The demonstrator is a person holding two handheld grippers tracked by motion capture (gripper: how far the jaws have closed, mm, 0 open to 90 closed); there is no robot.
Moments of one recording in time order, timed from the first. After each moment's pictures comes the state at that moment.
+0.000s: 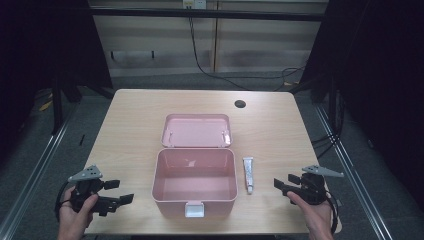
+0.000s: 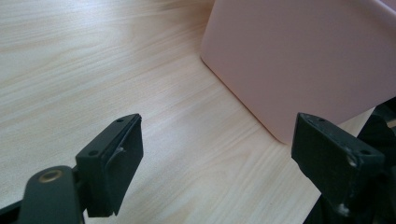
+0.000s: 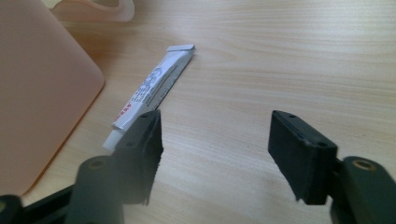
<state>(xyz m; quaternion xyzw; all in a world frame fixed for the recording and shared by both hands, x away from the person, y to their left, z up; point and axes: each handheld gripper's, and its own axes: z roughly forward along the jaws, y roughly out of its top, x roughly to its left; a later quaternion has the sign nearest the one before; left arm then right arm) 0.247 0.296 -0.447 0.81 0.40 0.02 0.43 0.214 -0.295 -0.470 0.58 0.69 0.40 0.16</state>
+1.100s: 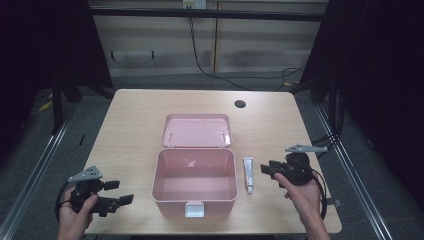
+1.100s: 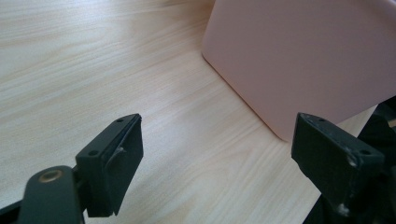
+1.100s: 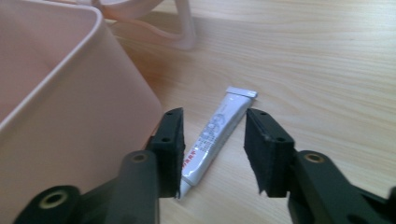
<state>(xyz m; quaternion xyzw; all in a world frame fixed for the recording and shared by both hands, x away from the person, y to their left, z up) 0.247 0.296 -0.448 0.81 0.40 0.02 0.42 0.252 -0.255 -0.420 0.54 0.74 0.40 0.12</state>
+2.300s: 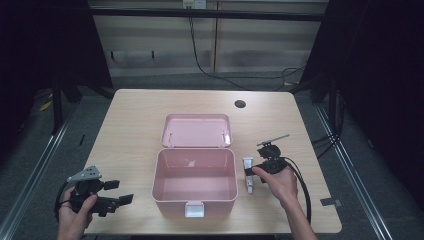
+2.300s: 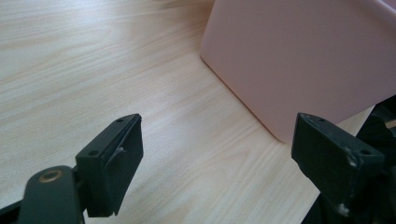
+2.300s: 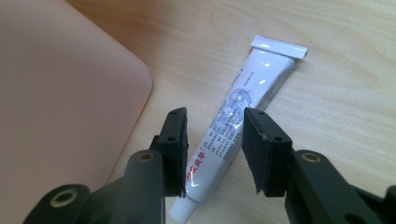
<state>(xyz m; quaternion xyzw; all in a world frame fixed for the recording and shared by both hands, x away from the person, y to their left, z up) 0.247 0.298 -0.447 0.81 0.40 0.02 0.42 0.308 -0.216 -0.456 0.56 0.78 0.27 0.00</state>
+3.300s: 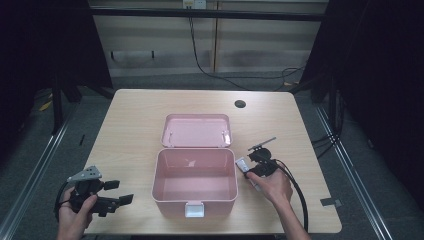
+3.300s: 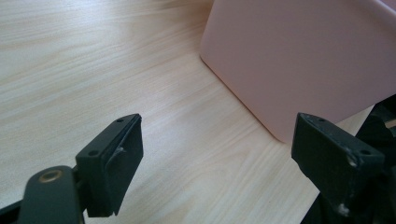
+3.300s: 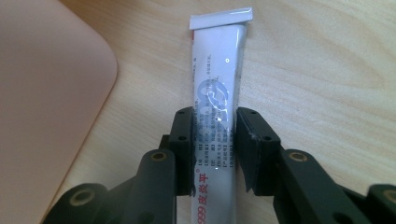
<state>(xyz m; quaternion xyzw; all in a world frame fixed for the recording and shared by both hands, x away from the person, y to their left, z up) 0.247 0.298 -0.447 0.81 0.39 0.02 0.42 0.311 -0.195 -0.474 0.55 0.81 0.19 0.05</state>
